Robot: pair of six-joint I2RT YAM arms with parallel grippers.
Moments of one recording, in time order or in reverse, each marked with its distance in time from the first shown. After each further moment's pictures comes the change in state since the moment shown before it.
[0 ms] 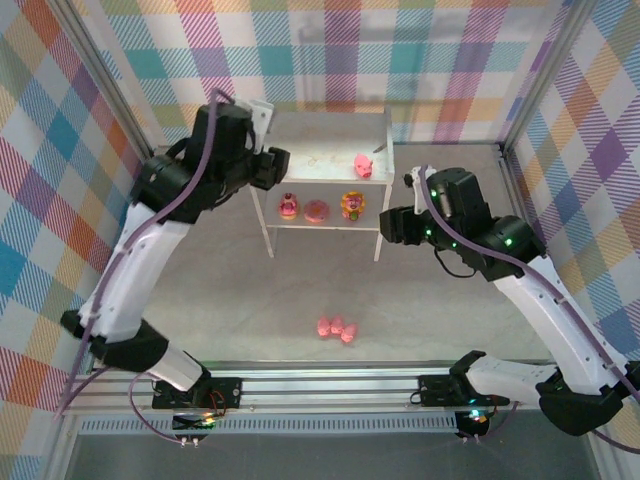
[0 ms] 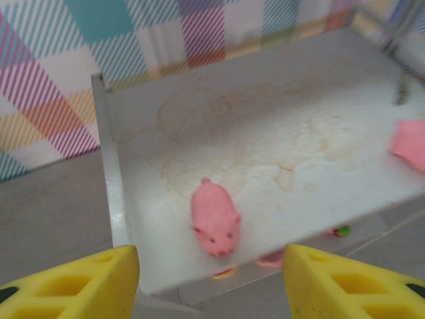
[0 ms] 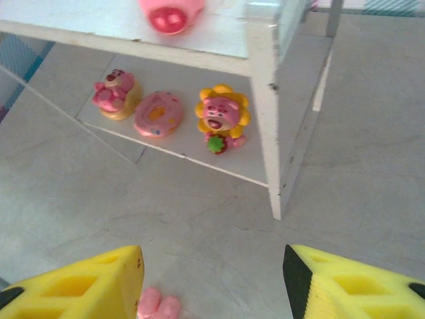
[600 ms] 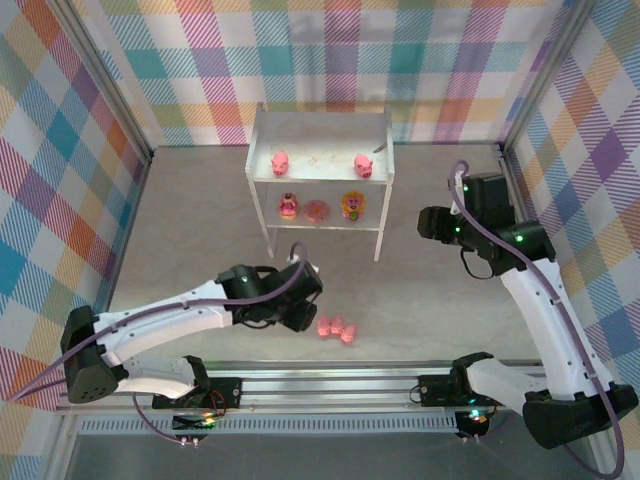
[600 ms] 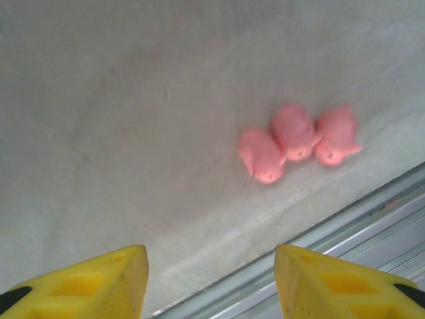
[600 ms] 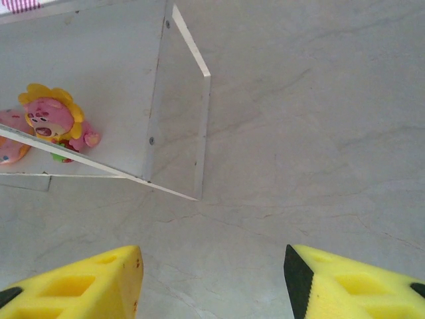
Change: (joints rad) left arm -0.451 -0.239 -1.074 0.148 0.101 -0.517; right arm -0.333 -0.060 -0.165 -0.008 -0.066 0.023
